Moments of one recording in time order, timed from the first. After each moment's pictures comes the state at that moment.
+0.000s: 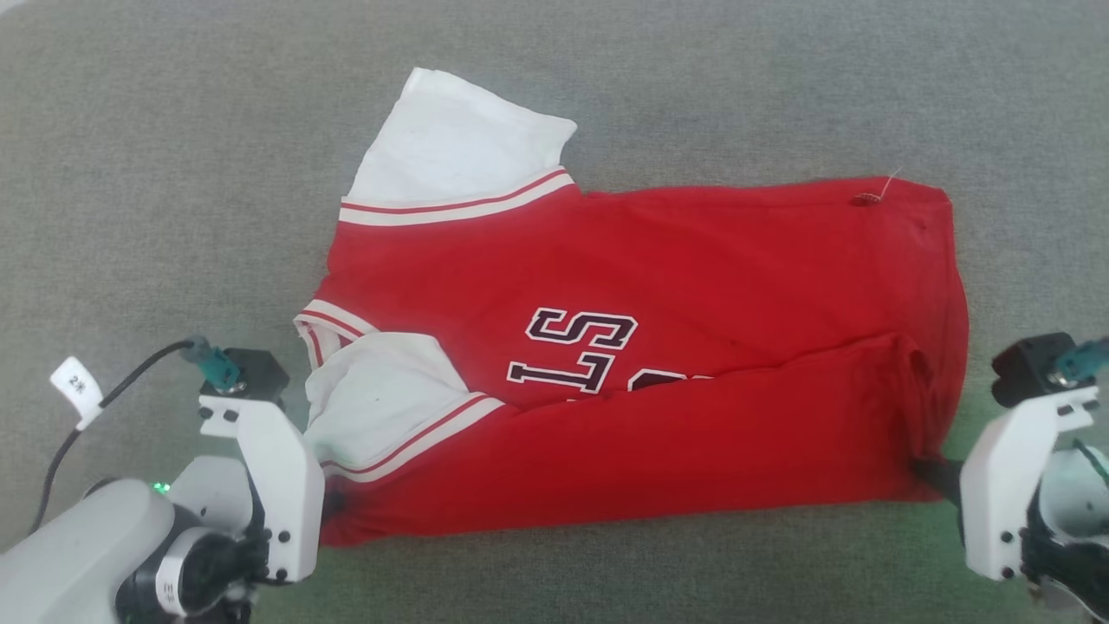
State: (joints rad) left arm -0.49 0.87 -0.81 -0.11 -1.20 0.41 0.71; right arm -0.09 -0.32 -0.06 -0.20 0.51 0.13 1.08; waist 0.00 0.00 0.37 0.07
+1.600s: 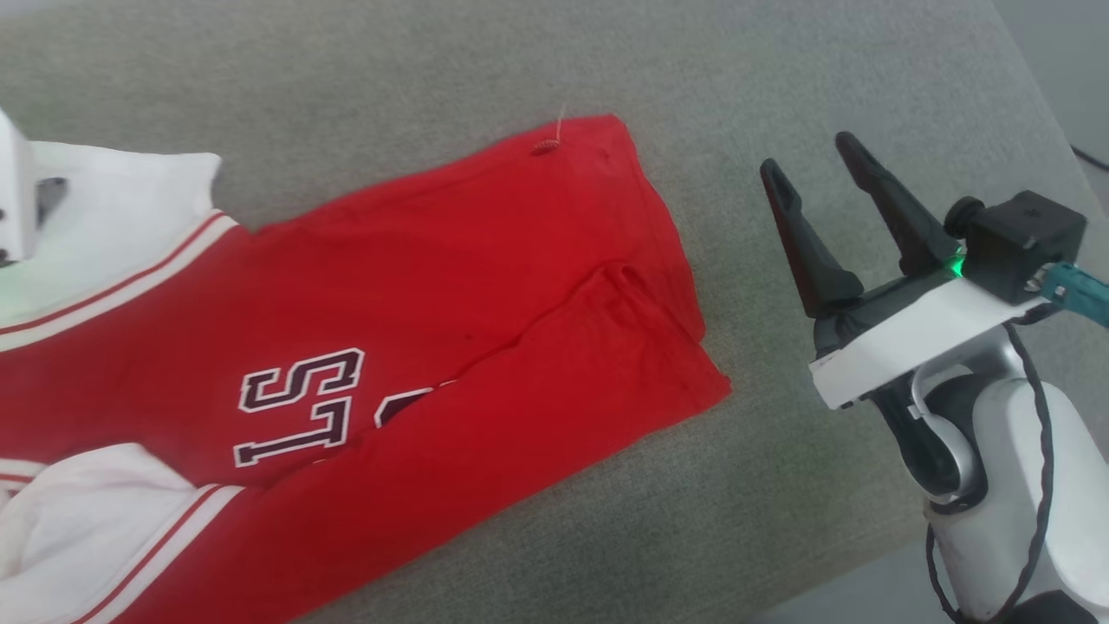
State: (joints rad) left arm -1.08 0.89 -0.76 0.52 -0.97 0.11 0.77; right arm -0.42 -0.19 0.19 -0.03 0.40 0.13 0.06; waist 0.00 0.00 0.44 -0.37
